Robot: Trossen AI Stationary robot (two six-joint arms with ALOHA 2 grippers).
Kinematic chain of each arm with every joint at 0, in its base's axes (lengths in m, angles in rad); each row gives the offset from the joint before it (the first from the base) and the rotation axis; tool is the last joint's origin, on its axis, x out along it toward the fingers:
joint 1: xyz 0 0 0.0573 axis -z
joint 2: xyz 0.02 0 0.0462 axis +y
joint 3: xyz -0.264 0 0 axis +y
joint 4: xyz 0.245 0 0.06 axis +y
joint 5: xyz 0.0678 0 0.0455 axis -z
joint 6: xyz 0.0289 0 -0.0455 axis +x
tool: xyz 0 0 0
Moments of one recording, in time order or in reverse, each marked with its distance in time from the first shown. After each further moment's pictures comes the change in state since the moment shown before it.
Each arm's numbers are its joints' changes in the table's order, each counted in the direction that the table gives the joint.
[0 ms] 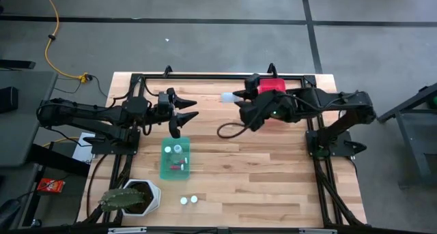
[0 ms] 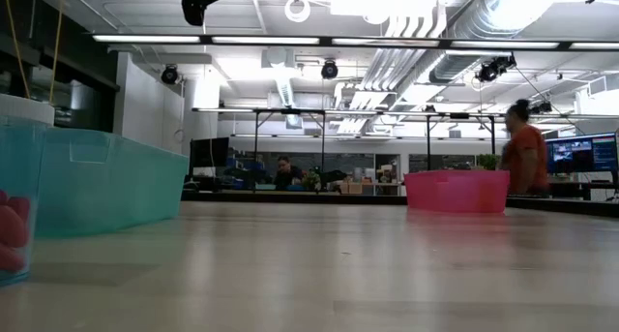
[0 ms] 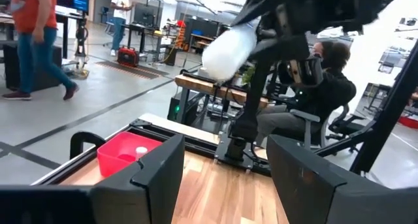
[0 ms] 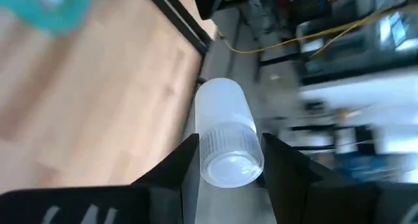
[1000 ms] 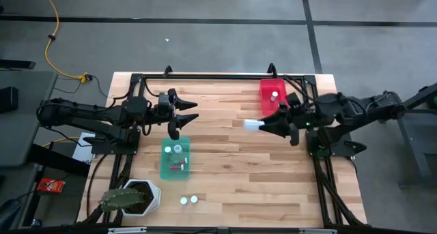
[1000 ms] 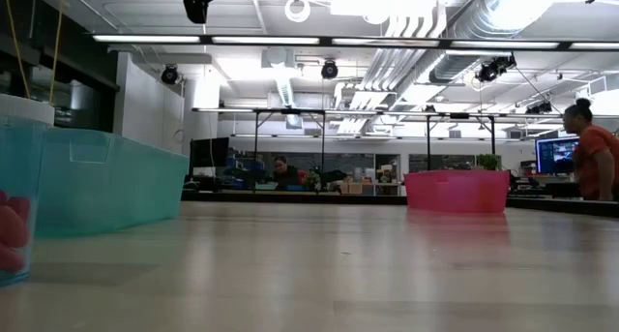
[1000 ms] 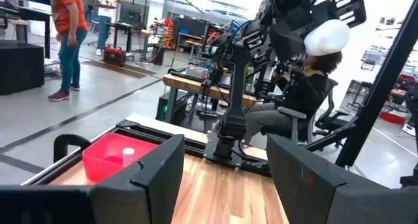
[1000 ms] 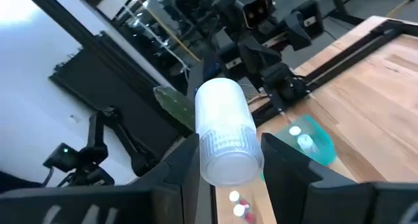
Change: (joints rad) left arm 0.000 0.000 0.000 -0.007 0.056 0.001; right arm -0.114 -0.541 0.625 -0.557 -0.455 1.527
